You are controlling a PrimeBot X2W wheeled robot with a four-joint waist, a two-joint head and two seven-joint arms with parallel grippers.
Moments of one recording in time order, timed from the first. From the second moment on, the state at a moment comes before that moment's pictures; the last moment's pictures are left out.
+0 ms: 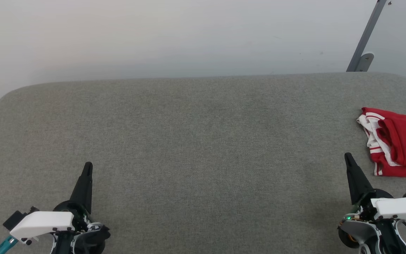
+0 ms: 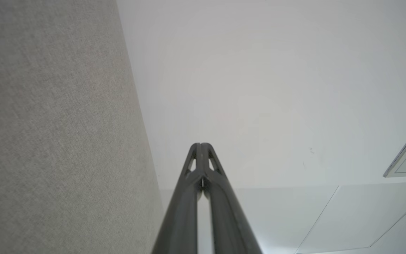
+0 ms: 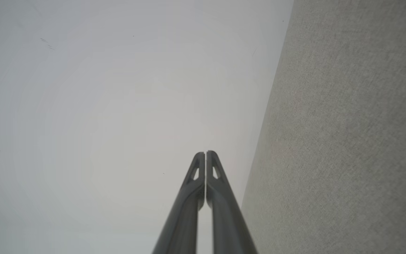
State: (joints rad) left arm -0.10 0.05 0.11 0.25 -1.61 -0.13 0.11; right arm -0.11 -0.05 -0.11 0.24 1.61 0.13 0.11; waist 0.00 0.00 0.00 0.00
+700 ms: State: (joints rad) left arm -0.10 0.05 0.11 0.25 -1.61 -0.13 0.11; right arm -0.11 -0.05 -0.11 0.24 1.61 0.13 0.11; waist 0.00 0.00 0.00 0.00
